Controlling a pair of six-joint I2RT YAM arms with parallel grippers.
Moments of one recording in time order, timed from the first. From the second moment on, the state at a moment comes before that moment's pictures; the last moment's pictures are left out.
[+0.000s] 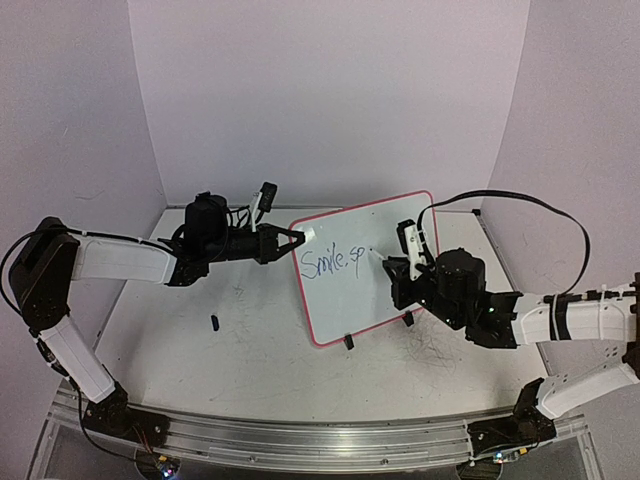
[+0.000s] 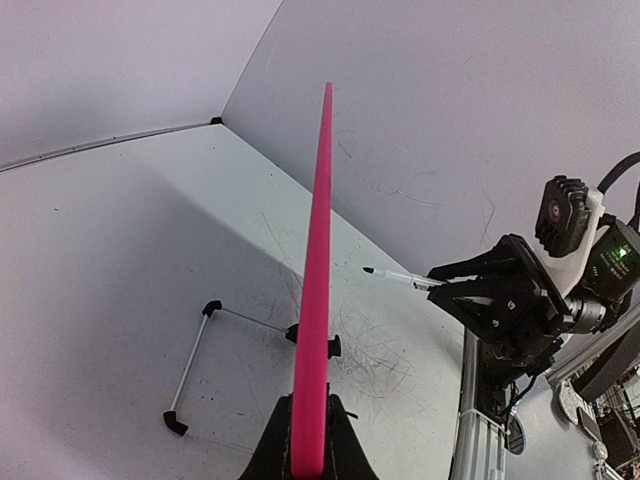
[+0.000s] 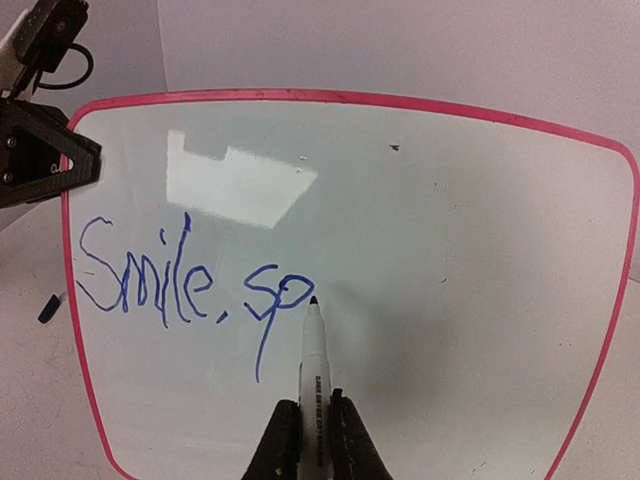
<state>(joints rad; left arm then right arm) -0.66 1.64 0.95 0.53 0.57 -0.42 0.91 1.27 0.62 0.39 0.39 0.07</state>
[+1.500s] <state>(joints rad) -0.66 1.64 0.95 0.53 0.58 -0.42 0.91 1.36 0.67 0.42 0.42 0.04</state>
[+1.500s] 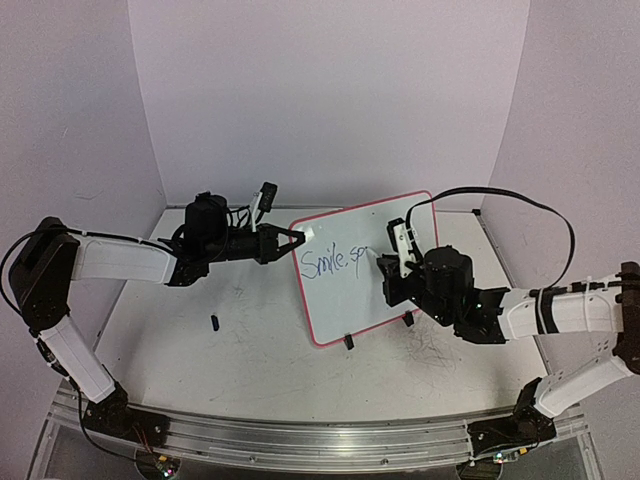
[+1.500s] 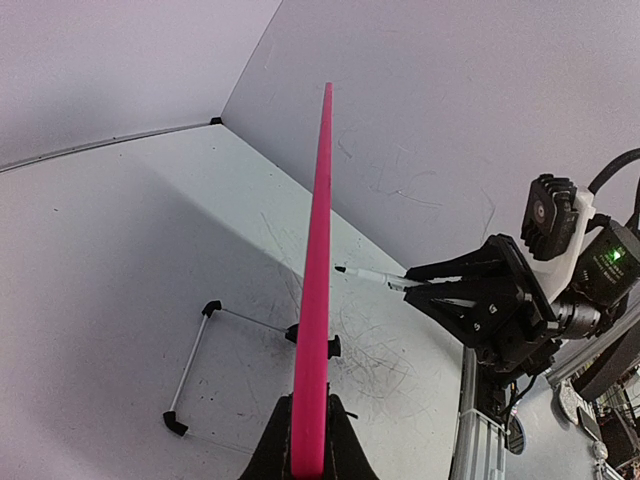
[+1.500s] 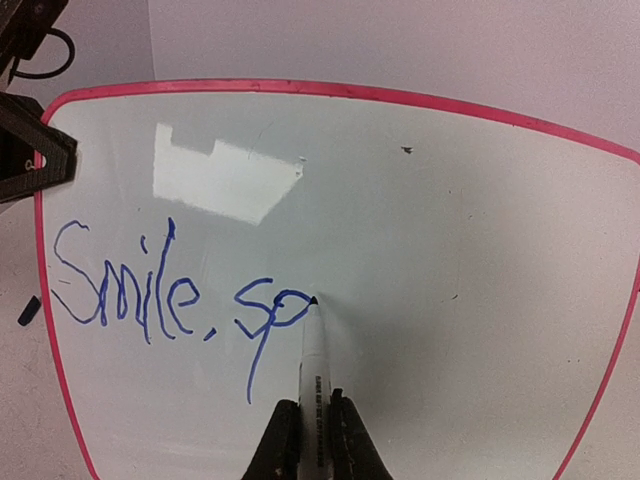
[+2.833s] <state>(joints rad) -0.66 1.64 0.95 0.53 0.57 -0.42 0.93 1.38 0.67 0.37 0.46 0.10</state>
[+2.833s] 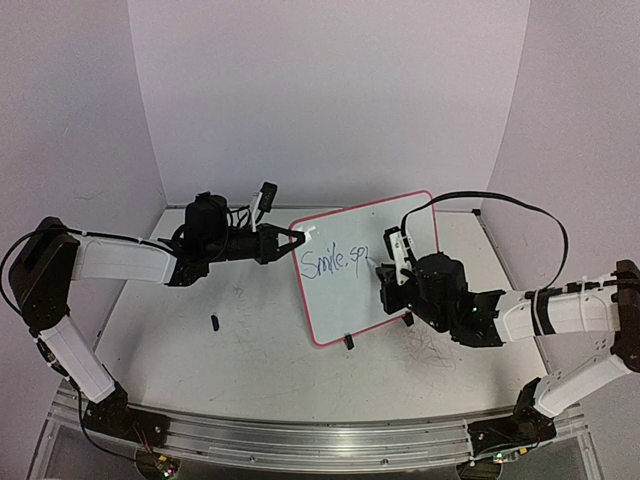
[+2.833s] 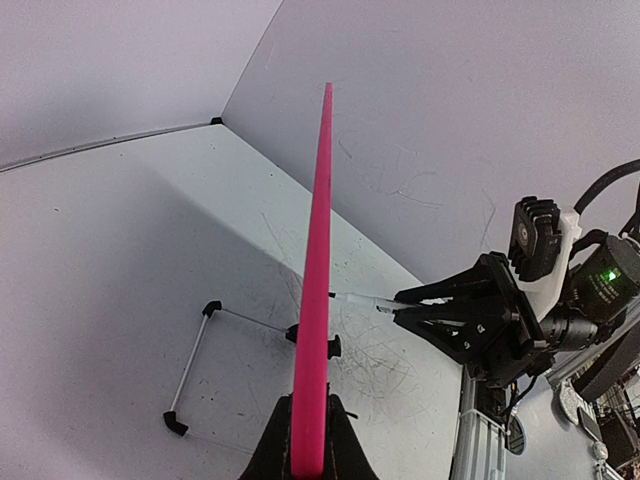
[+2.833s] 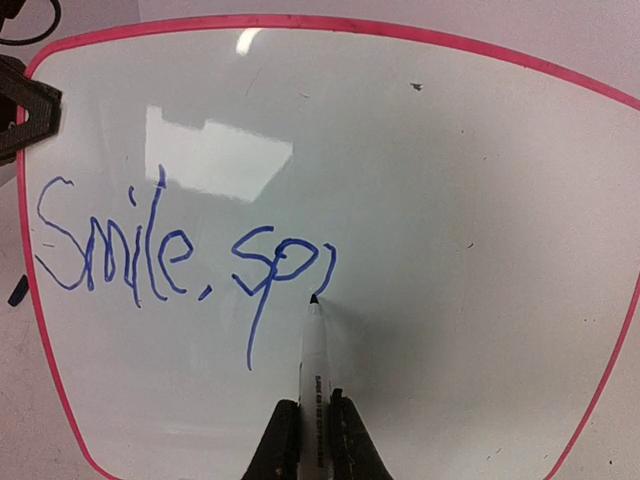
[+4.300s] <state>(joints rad) -0.67 1.64 0.95 0.53 0.57 -0.42 0.90 1.35 0.67 0.41 0.49 0.12</state>
